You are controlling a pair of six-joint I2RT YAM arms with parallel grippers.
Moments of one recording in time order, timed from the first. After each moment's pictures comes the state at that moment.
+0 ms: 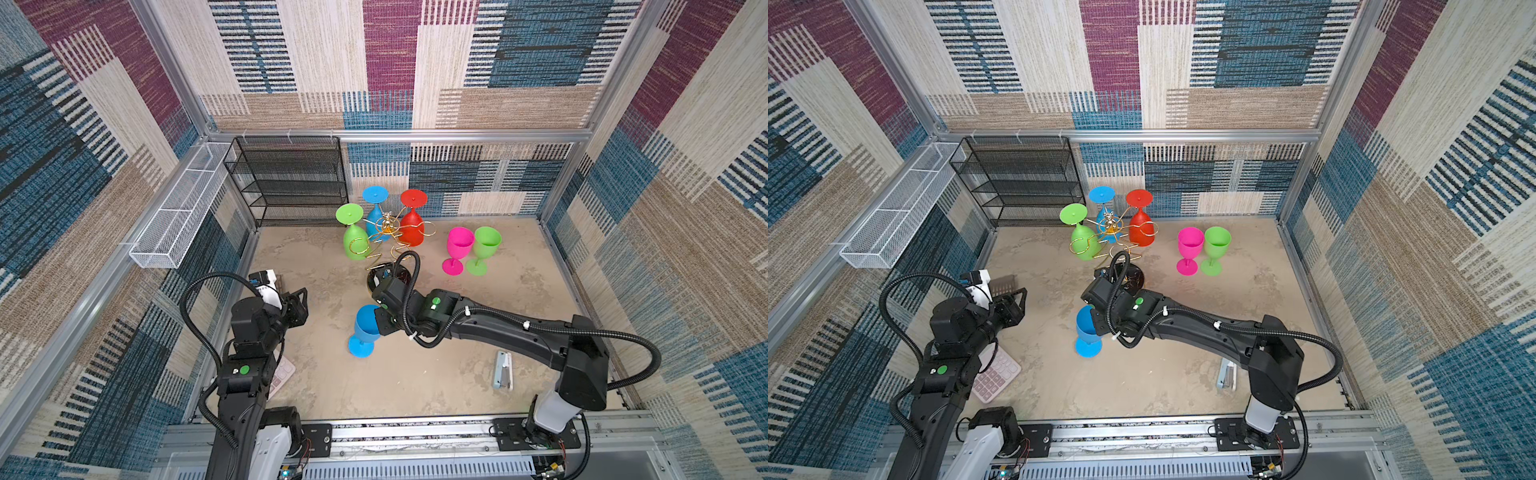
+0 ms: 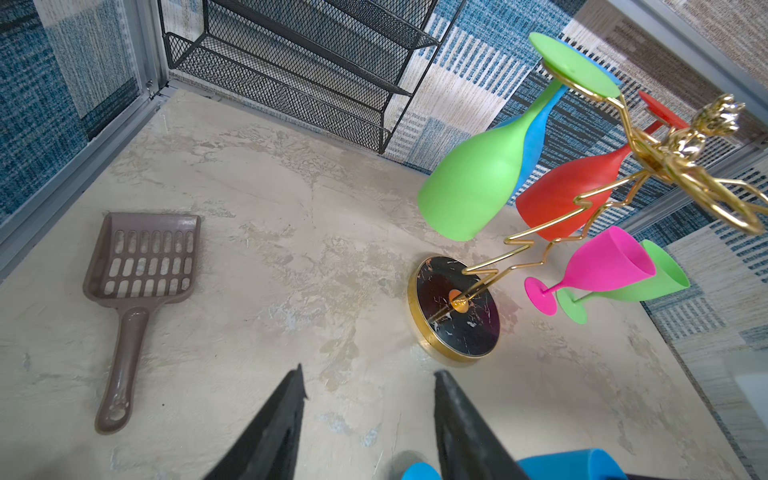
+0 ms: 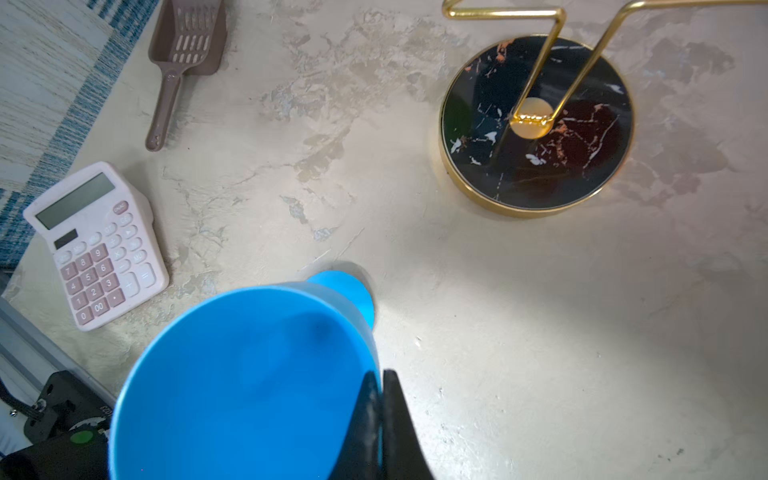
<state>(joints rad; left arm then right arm) 0.06 0.64 0.64 -0.36 0.21 -0.33 1.07 1.66 1.42 -0.67 0.23 0.59</state>
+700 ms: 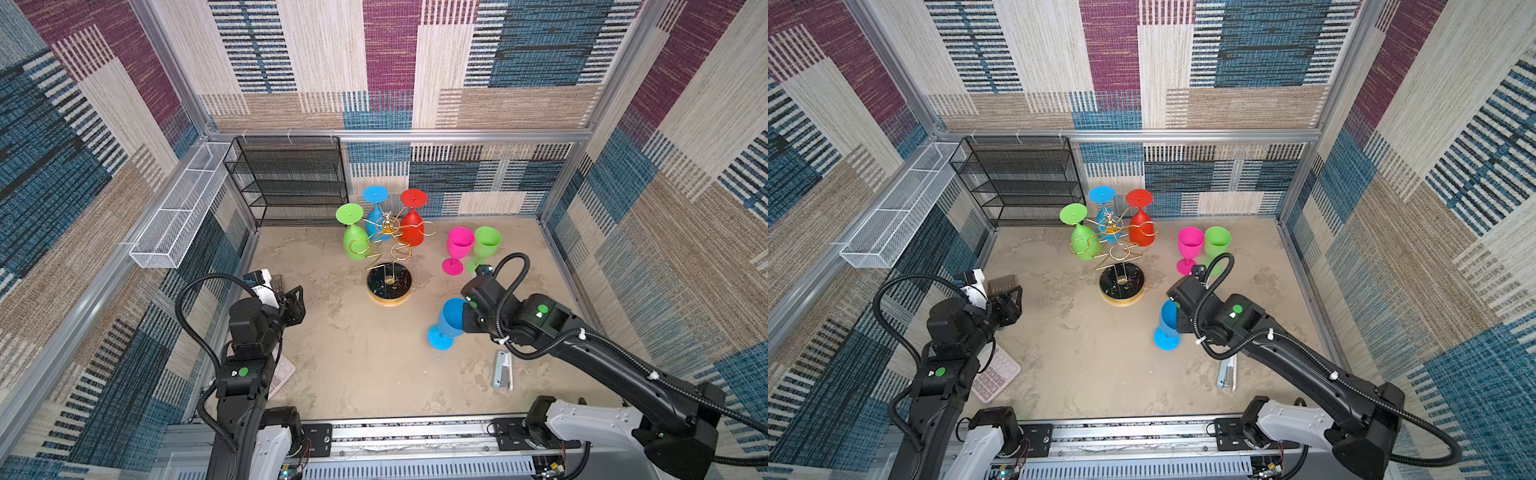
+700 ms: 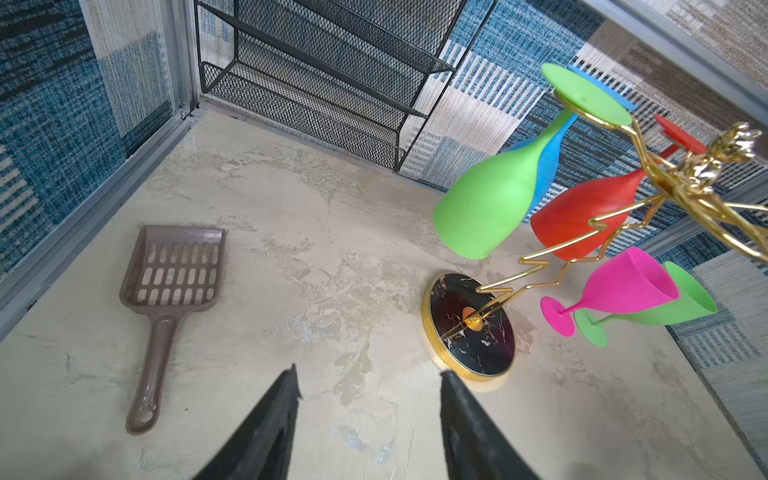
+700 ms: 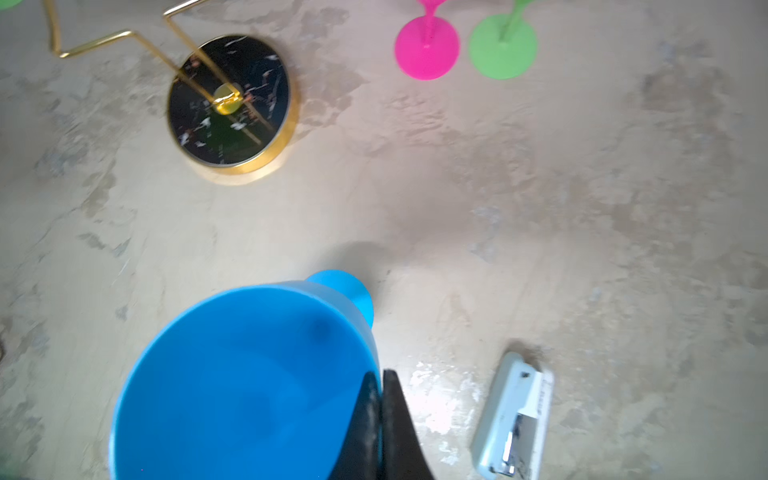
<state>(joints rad) 0.07 0.63 0.65 -0.35 0.14 -0.33 0.75 1.13 1.16 -1.08 0.36 0.70</state>
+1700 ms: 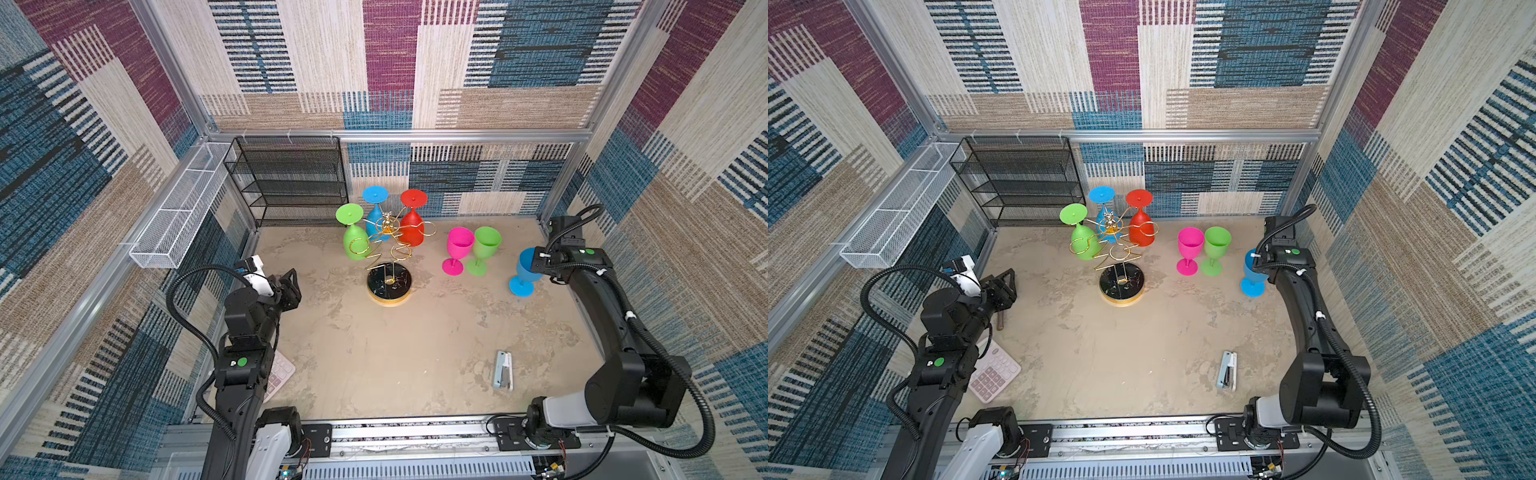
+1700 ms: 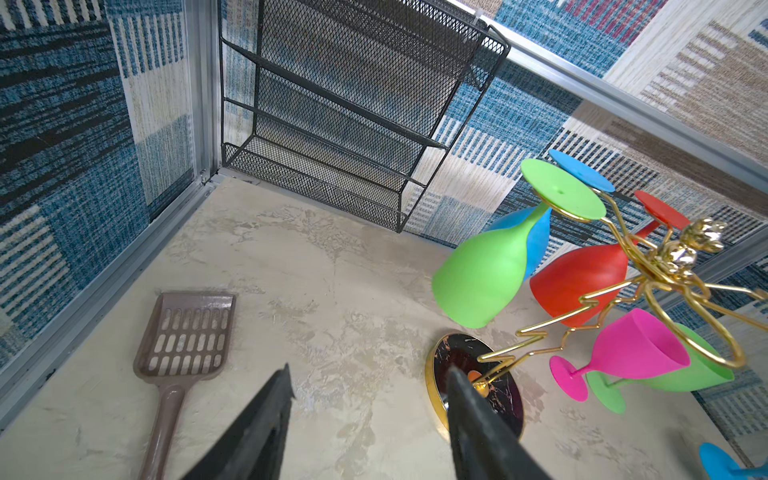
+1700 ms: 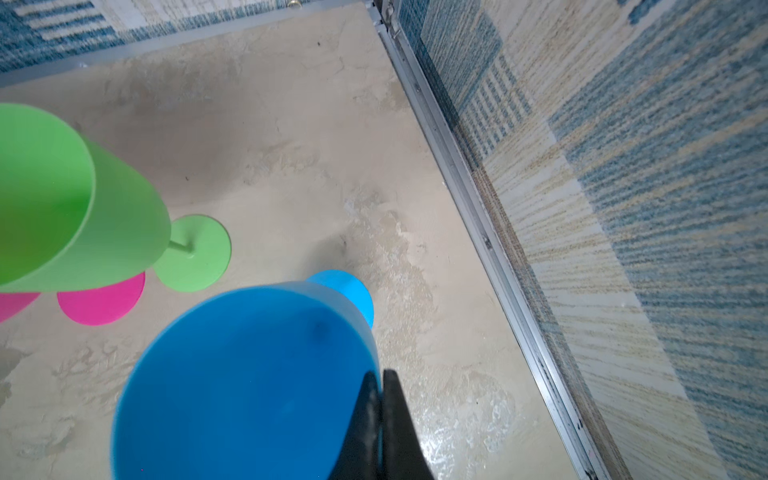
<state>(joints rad) 0.06 0.70 0.70 -0.21 0.08 -0.34 -0.11 1.45 1.33 -0.76 0.27 0.15</state>
